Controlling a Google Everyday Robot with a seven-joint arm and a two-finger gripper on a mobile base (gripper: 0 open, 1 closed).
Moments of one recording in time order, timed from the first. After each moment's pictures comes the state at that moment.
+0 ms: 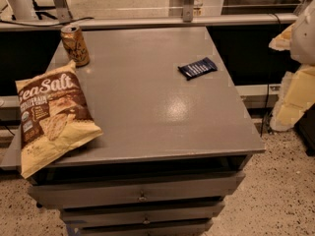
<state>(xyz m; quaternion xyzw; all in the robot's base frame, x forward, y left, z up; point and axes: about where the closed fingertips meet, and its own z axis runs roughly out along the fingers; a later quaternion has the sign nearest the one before) 0.438 -0.217 0.976 -0.60 0.78 -0.03 0.16</state>
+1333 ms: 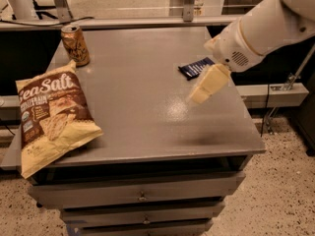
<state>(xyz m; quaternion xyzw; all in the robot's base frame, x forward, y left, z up) 0.541 -0.105 0.925 -0.56 0.76 0.11 0.31</state>
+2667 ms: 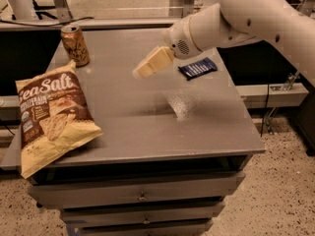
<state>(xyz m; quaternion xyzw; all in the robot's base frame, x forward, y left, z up) 0.631 0.018 0.925 -0.51 0.71 0.24 0.42</state>
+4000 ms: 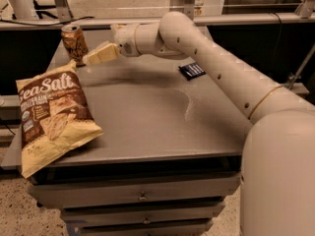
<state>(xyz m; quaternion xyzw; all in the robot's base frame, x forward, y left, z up) 0.742 0.169 0.901 -0.48 0.61 0.35 0.53</state>
